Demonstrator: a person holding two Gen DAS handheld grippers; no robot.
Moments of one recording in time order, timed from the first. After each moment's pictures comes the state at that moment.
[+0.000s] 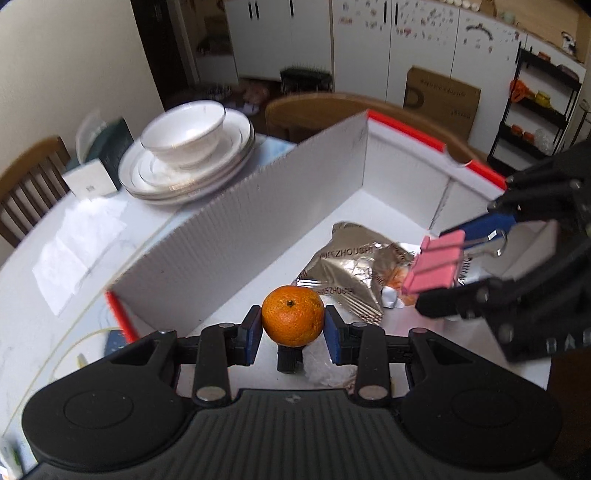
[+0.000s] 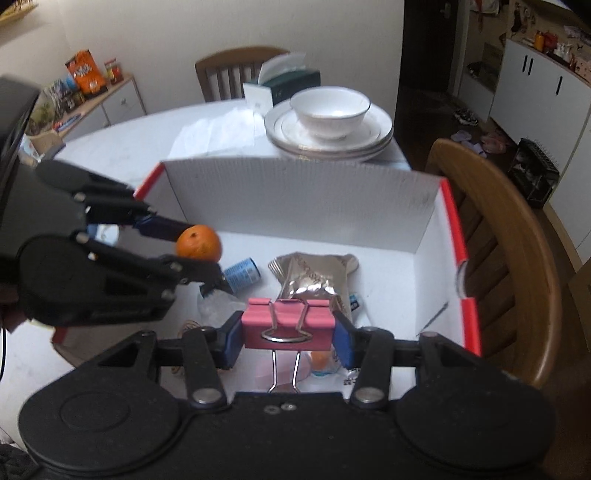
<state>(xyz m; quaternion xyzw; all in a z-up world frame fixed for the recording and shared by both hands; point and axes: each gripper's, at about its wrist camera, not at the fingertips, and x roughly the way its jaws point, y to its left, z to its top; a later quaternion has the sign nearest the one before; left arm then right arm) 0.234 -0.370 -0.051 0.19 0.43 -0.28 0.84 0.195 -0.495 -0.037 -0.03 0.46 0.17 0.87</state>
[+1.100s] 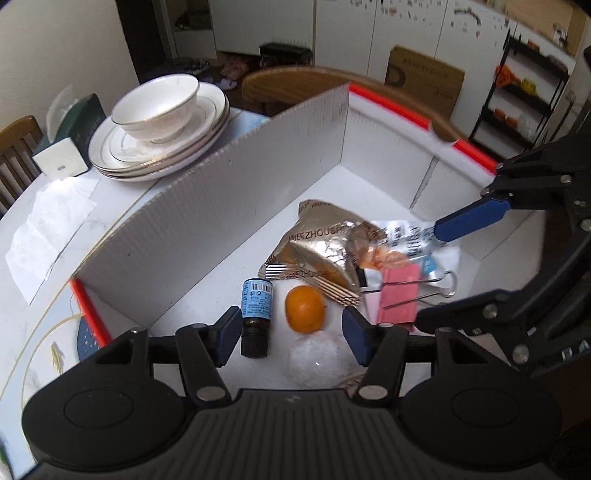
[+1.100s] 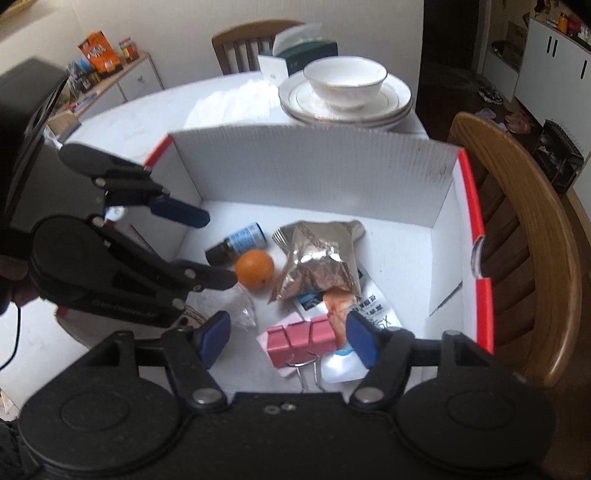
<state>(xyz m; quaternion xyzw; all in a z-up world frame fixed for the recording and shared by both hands) 0.232 -0.373 -0.054 0.18 0.46 -0.30 0.81 0.191 -0.512 -0.038 -0.02 0.50 0.20 0.84</state>
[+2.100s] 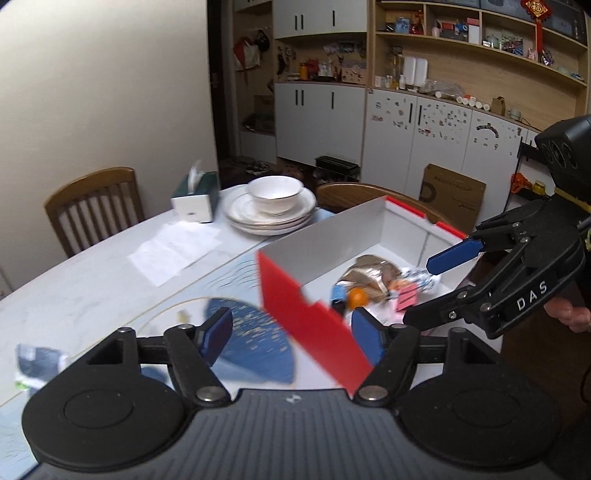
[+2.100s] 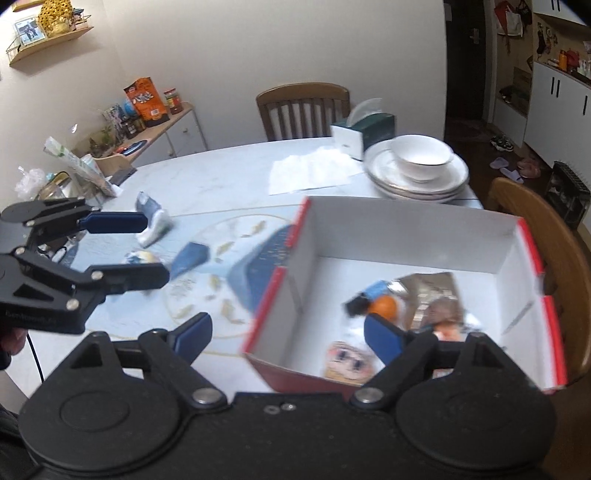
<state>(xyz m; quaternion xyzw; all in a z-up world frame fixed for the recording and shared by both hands) 0.091 -0.191 0.039 0.10 0.30 -0.25 0.91 0.115 -0.402 0.027 0.00 0.41 0.23 0.88</state>
